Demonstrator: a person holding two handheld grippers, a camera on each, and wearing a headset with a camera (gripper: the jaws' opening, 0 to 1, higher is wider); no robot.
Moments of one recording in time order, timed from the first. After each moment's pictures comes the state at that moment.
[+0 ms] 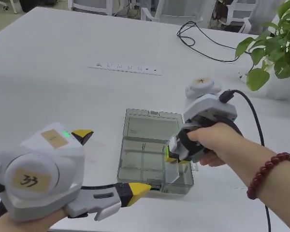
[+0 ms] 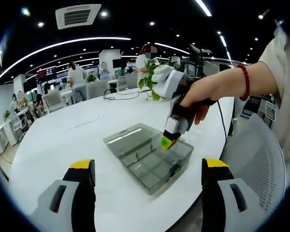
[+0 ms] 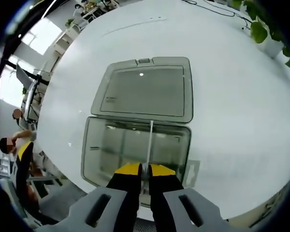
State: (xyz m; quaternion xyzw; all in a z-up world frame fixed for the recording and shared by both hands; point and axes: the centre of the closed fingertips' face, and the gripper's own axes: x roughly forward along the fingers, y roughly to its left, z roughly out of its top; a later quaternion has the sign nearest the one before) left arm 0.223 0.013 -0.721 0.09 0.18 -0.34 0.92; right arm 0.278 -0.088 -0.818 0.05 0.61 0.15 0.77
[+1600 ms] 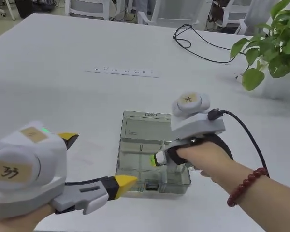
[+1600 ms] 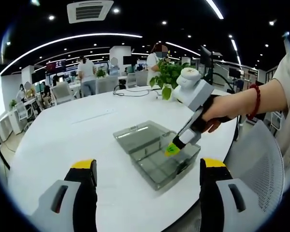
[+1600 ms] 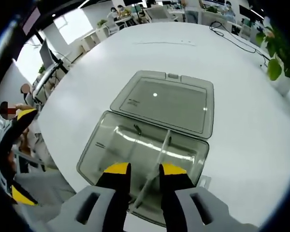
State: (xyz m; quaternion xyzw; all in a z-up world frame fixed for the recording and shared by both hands) left arm 0.225 0.034 -0.720 0.06 0.20 -0.30 0.93; right arm 0.285 -0.069 -0.816 -0.01 0.49 0.26 0.83
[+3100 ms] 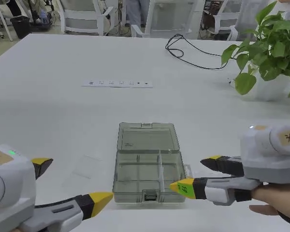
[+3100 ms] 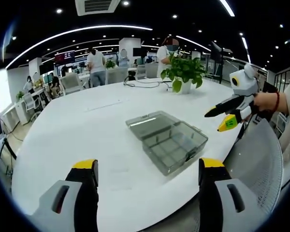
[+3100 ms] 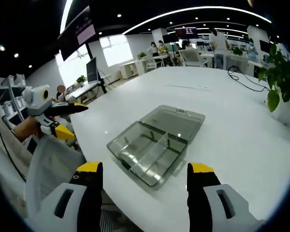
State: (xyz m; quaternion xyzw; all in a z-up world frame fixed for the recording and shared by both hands) left arm 0.213 0.068 -0.726 0.06 0.24 -0.26 0.93; right arm 0.233 -0.126 -0.752 -0.01 0.31 0.39 0.86
